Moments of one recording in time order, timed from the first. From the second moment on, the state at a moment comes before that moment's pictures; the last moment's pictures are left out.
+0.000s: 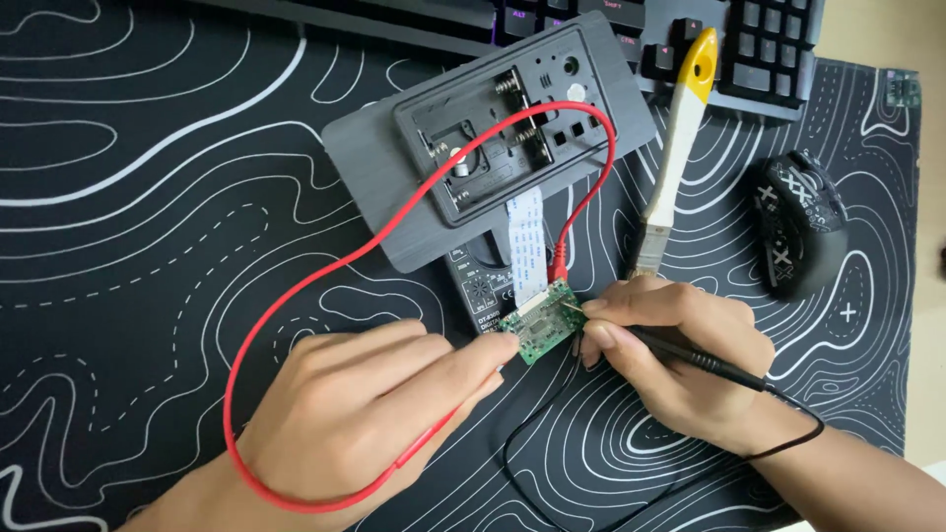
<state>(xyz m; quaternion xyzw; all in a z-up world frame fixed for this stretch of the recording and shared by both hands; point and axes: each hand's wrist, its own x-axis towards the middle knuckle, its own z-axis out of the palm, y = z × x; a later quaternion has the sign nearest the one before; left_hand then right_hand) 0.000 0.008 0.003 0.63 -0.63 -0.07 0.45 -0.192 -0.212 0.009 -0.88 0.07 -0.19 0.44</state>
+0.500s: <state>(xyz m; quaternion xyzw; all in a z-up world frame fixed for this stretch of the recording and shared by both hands) -0.001 0.001 -0.001 0.63 -0.63 -0.08 0.45 -0.201 -0.214 0.004 -0.88 0.09 -0.19 0.42</state>
